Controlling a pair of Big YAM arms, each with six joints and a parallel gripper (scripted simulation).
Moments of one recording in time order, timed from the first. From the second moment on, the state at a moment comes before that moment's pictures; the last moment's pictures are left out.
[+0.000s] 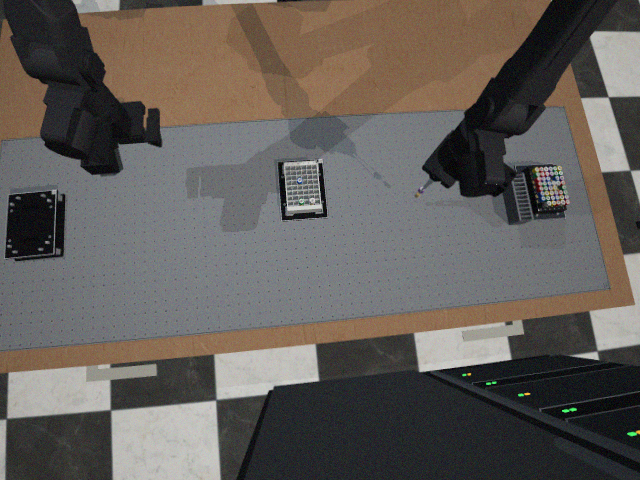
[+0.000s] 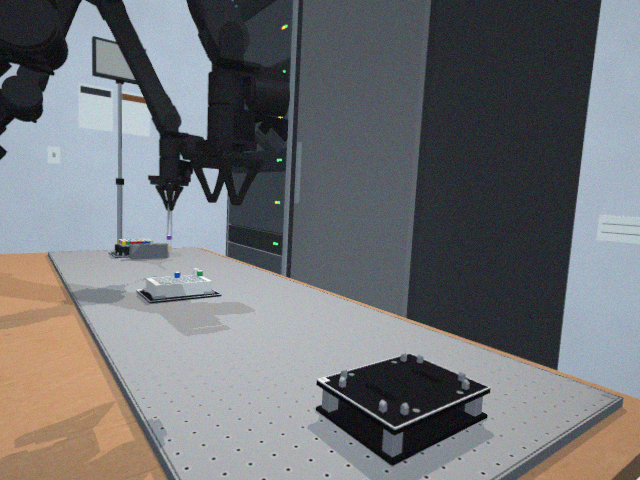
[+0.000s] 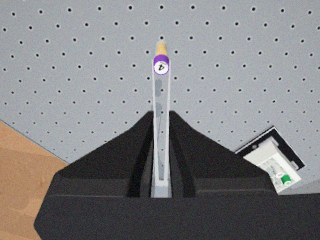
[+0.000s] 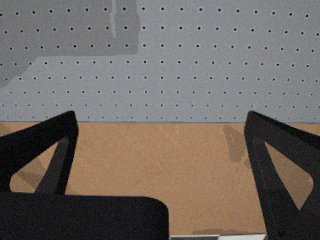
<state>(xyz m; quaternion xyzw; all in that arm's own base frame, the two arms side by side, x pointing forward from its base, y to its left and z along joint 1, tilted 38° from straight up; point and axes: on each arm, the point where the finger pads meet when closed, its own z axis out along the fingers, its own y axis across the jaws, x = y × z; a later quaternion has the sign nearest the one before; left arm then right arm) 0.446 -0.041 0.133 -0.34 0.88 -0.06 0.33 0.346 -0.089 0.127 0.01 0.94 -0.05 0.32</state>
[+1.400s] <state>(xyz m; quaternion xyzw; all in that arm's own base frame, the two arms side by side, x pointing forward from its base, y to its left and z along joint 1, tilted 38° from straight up) 0.440 -0.102 0.119 -0.34 0.88 -0.06 0.33 0.346 -0.089 0.127 0.01 0.94 -0.05 0.32</state>
